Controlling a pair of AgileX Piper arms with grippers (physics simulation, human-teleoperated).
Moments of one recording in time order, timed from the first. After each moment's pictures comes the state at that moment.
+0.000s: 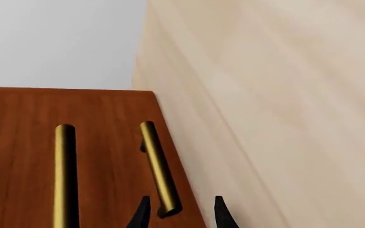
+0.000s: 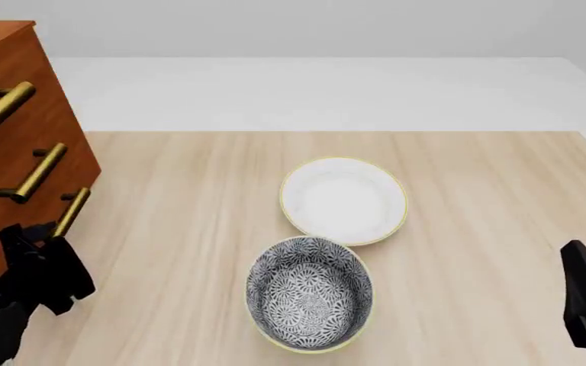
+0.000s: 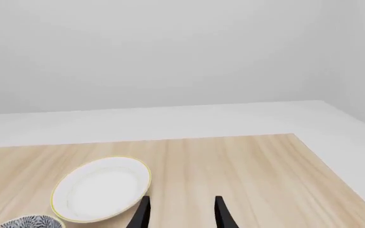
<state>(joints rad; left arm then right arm) 0.24 1.79 -0.22 -1.07 1.34 -0.03 0.00 -0.01 -0.02 0.04</state>
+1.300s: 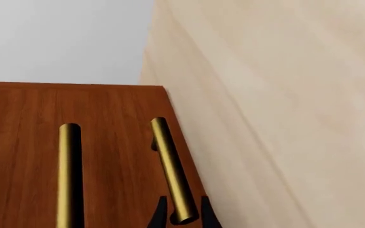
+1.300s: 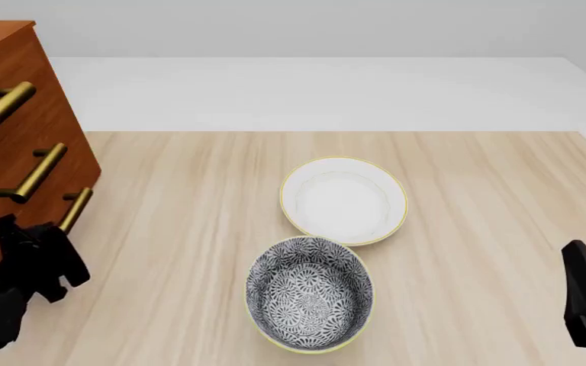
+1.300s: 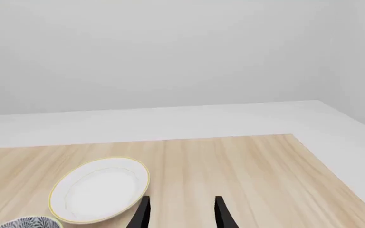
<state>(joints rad) 0.28 1.83 -0.30 -1.05 1.37 -0.04 0.00 -0.01 -0.03 0.04</state>
